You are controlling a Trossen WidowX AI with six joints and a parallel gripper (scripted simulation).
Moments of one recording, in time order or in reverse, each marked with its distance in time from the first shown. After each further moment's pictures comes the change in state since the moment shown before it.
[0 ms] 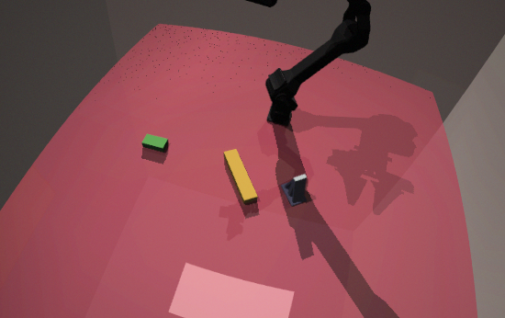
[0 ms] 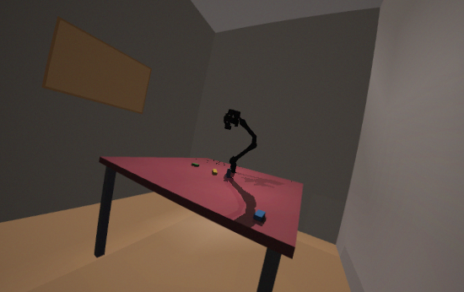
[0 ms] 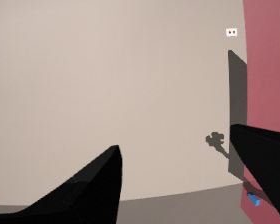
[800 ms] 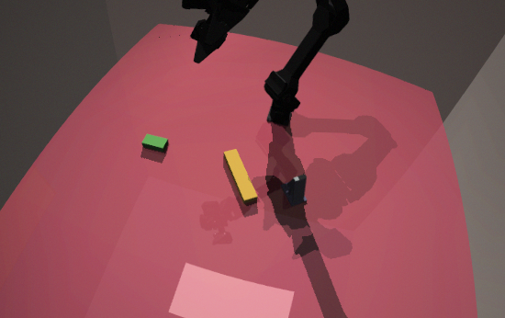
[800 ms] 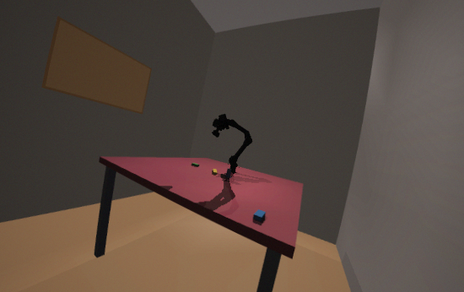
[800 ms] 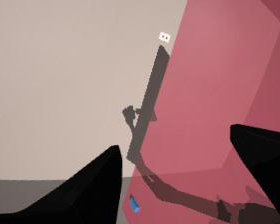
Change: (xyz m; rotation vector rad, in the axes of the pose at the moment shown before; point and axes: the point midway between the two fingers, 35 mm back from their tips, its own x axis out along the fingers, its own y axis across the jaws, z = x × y) arm 0.082 -0.113 0.029 -0.423 0.178 -0.346
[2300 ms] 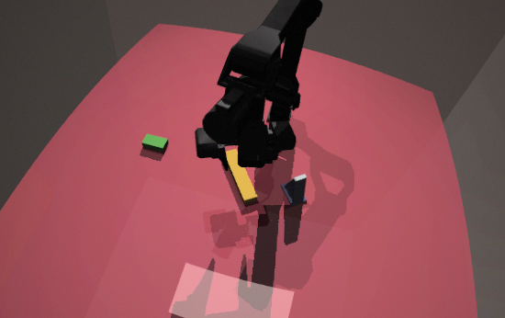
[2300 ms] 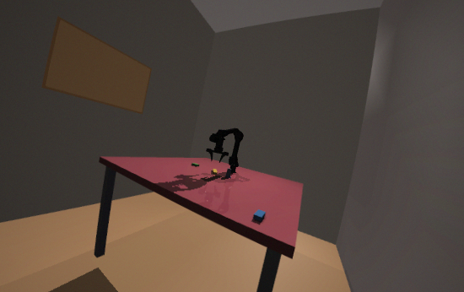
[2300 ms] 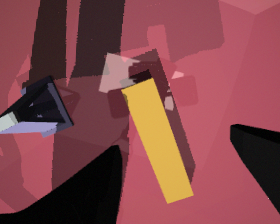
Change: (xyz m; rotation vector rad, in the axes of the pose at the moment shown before) arm 0.119 -0.150 -0.171 -1.393 1.096 -0.289
